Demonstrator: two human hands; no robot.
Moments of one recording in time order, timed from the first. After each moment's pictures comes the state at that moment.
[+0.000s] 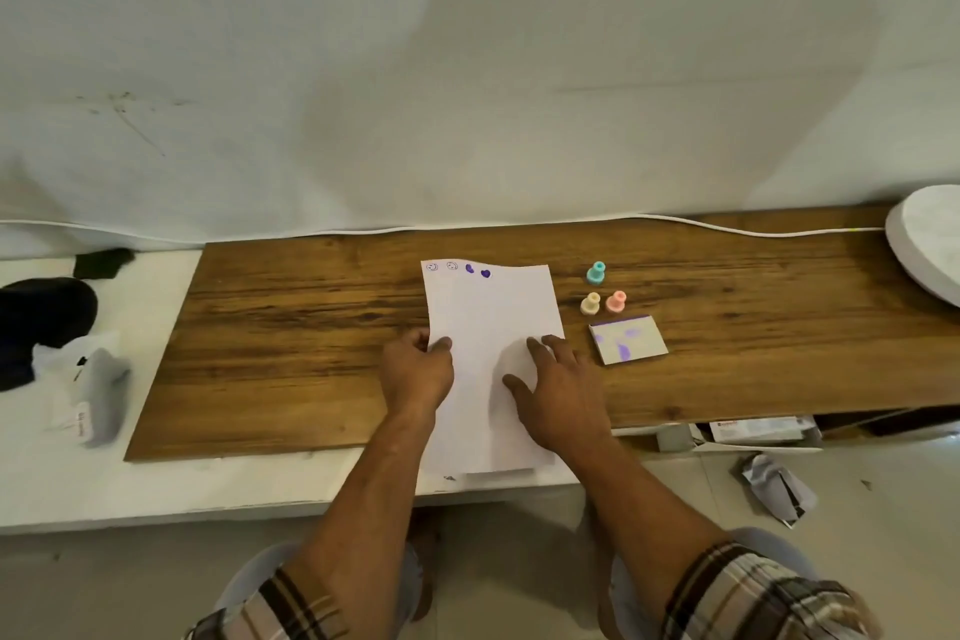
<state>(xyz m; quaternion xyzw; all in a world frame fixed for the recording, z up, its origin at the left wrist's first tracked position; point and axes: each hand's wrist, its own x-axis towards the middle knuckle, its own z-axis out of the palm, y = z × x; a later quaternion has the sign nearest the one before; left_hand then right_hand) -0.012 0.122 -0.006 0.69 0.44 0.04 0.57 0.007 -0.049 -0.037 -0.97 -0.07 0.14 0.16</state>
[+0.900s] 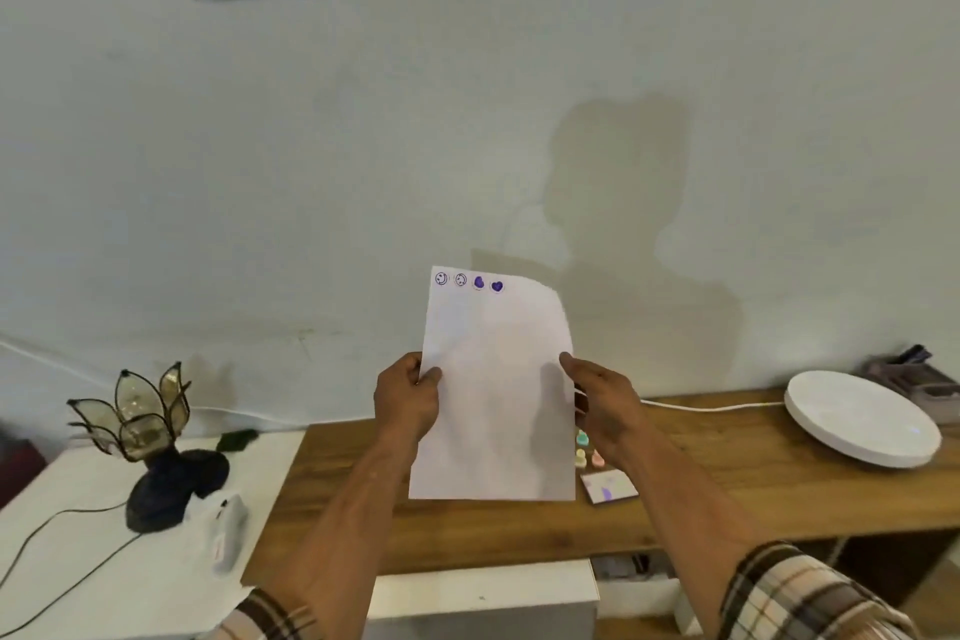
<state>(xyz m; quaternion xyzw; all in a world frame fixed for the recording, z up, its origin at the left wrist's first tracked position) -0.102 0.146 0.264 0.76 0.20 0.23 0.57 -0.029 -0.102 0.240 -0.59 0.03 0.13 0.79</state>
